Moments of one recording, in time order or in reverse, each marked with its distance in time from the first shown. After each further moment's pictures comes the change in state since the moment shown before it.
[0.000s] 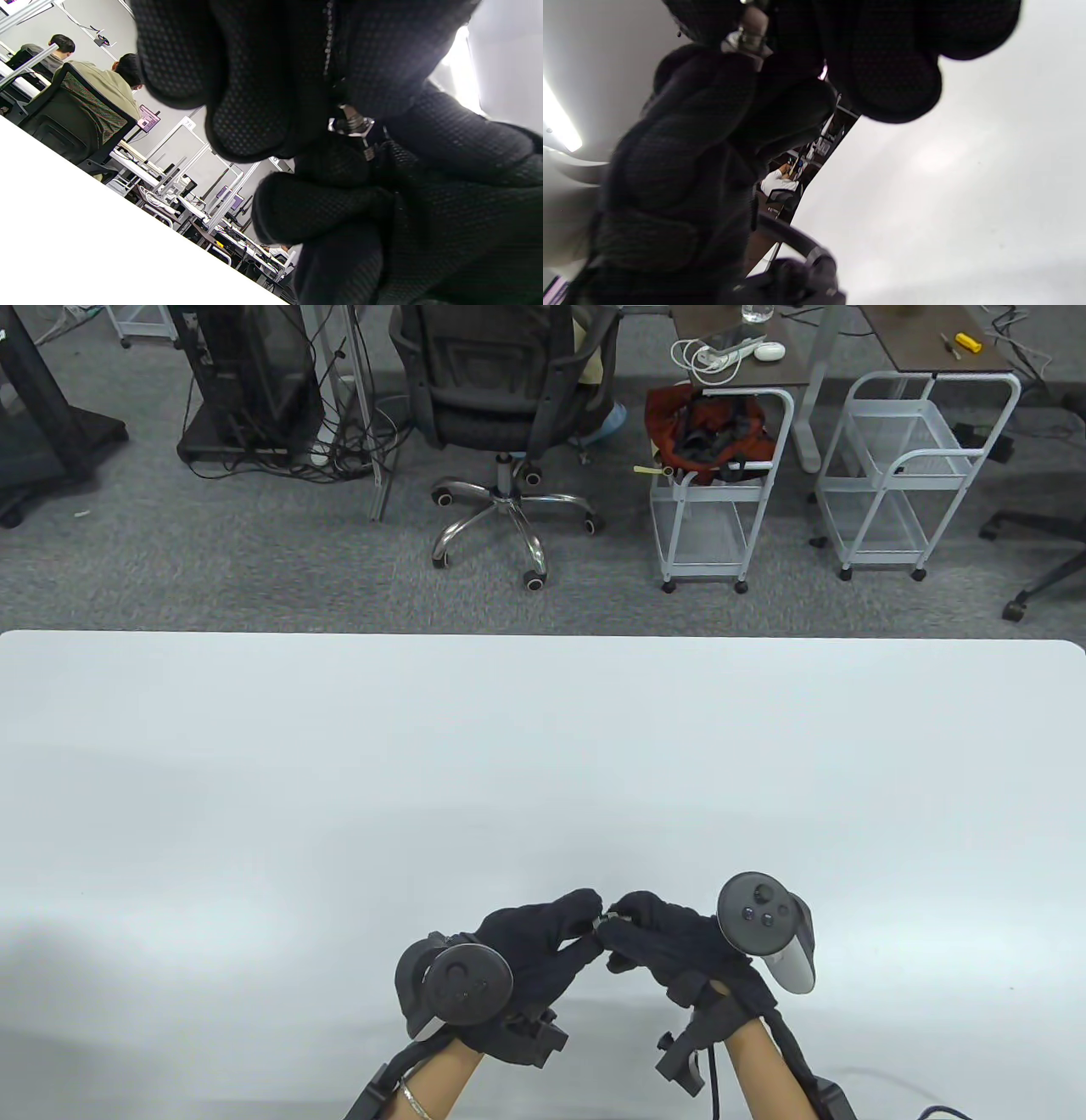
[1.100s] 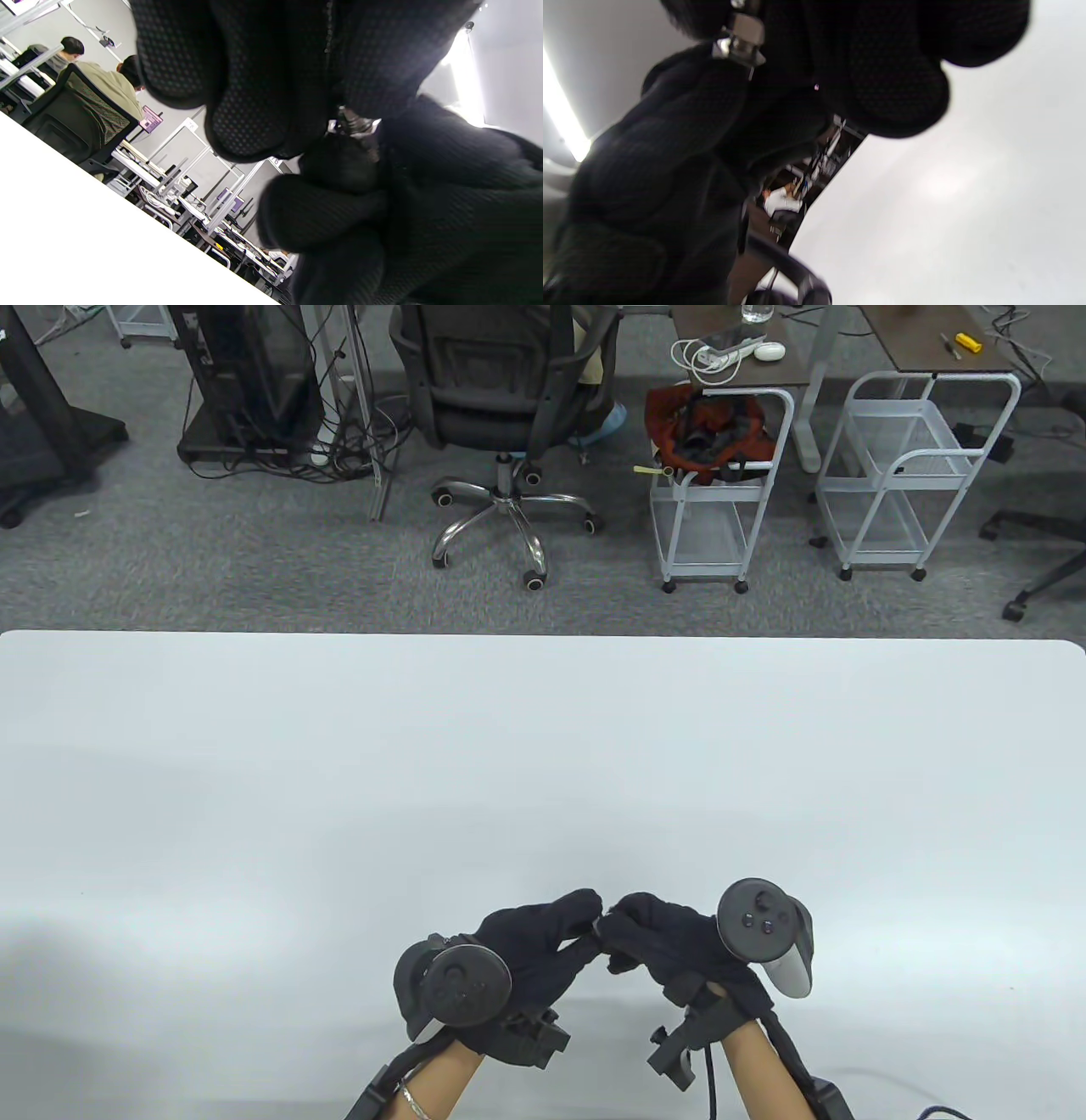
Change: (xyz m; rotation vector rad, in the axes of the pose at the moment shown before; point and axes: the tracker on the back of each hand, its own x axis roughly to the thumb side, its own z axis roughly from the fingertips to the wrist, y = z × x) left_hand -0.001 0.001 0.000 -0.006 0.002 0.033; right_hand 0.000 0.002 0.001 -0.139 -0.005 -0.009
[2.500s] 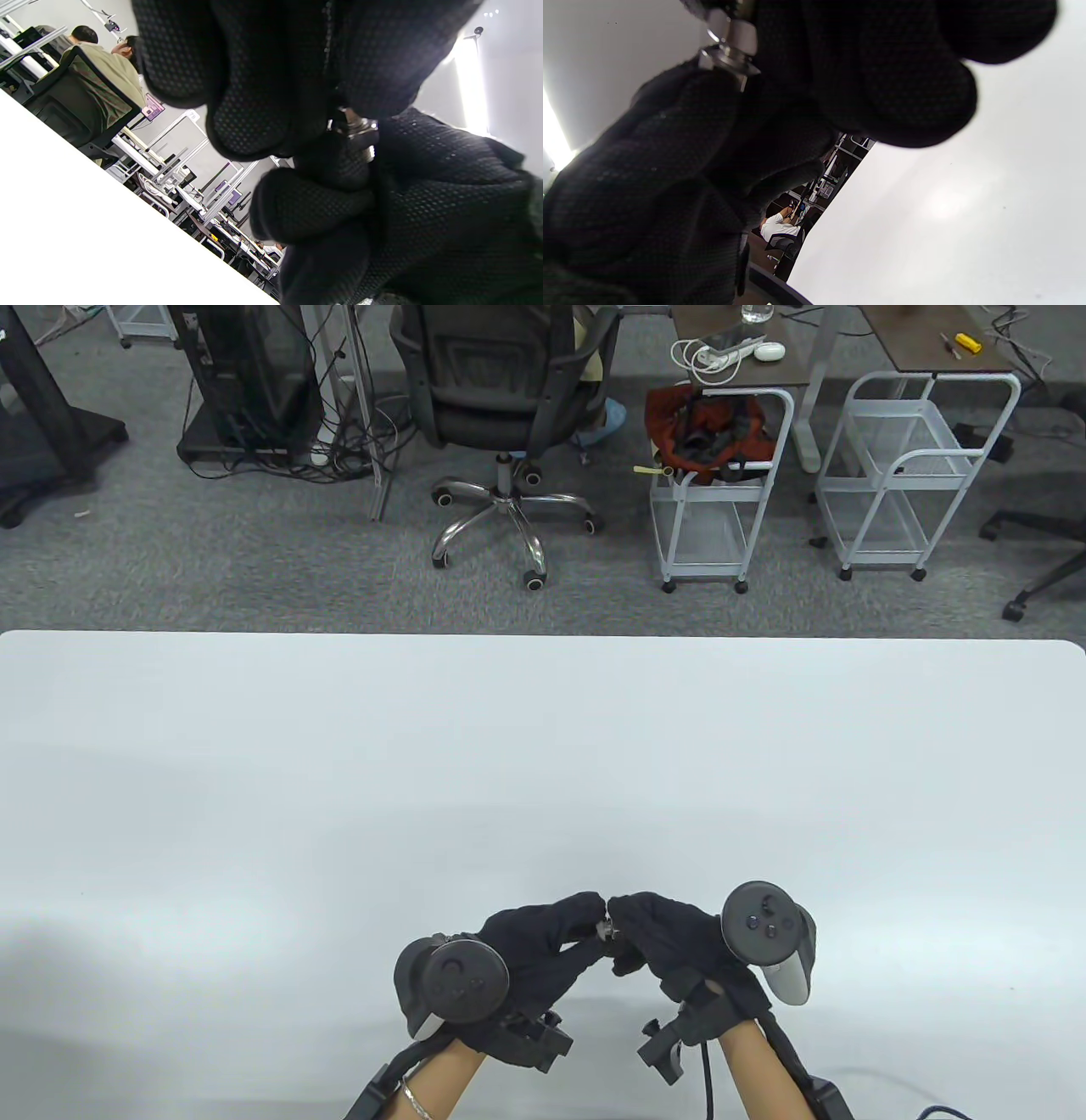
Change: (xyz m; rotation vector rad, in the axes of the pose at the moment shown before) left_hand -0.001 -0.003 0.000 -0.002 0.026 0.039; right_hand -0.003 -0.001 -0.002 0.002 0.004 -0.023
